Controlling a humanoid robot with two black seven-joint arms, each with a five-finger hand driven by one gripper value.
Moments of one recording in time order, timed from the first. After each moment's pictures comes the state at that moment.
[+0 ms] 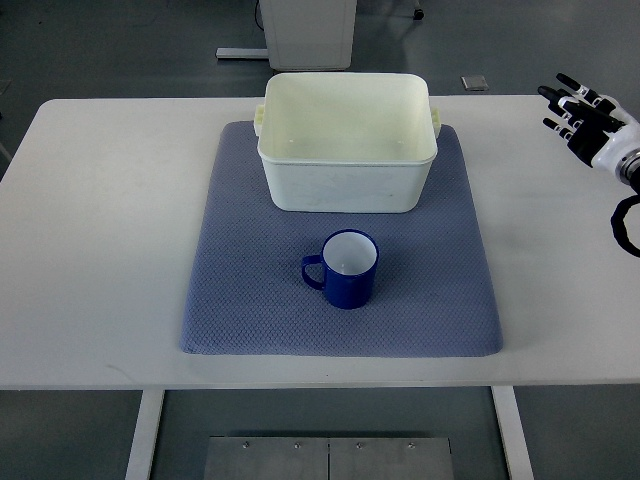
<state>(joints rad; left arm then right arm) 0.00 0.00 -0.11 -0.21 0.04 0.10 -0.12 0.95 -0.35 0.63 0.44 0.08 0.20 0.05</state>
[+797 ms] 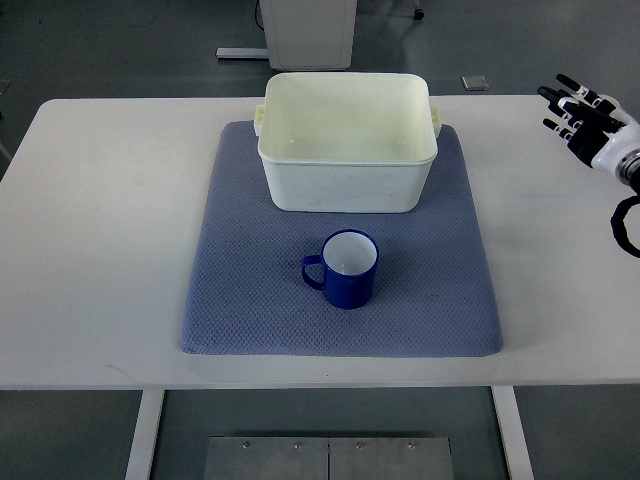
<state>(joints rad) 0.00 0.00 -0.10 -0.21 0.04 0.10 -0.11 0.95 -0.35 0.63 0.44 0.08 0.20 0.05</state>
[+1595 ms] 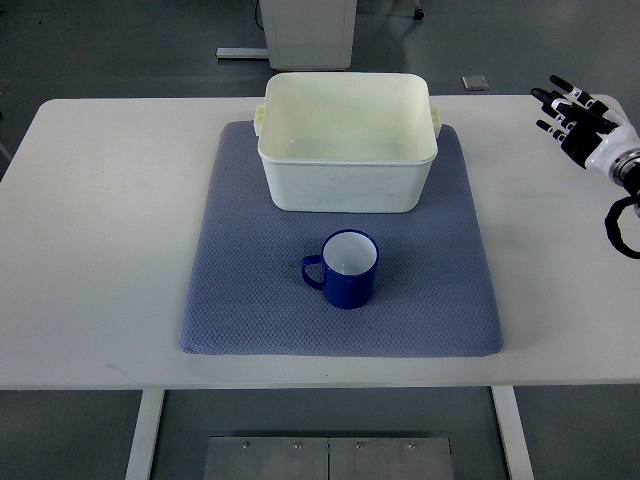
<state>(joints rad) -0.01 0.00 -0.10 -0.21 0.04 0.10 -0.11 0.95 -0.34 0.63 0.44 0.08 0.20 0.05</state>
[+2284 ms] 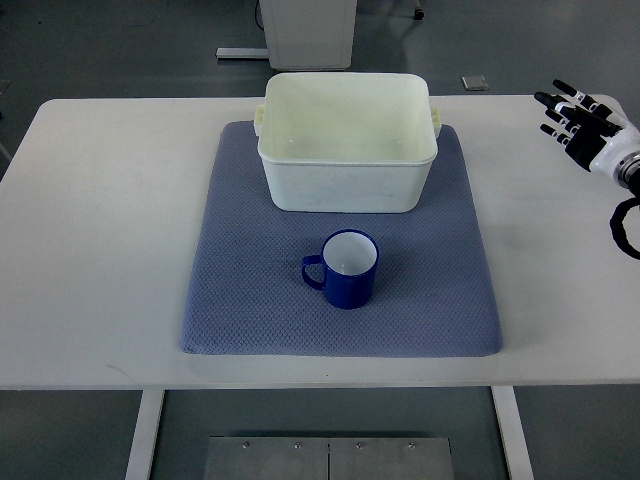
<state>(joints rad) -0.01 0.00 -0.10 -0.21 0.04 0.10 -0.12 0.95 -0.35 0.63 0.44 0.08 0.19 0.03</state>
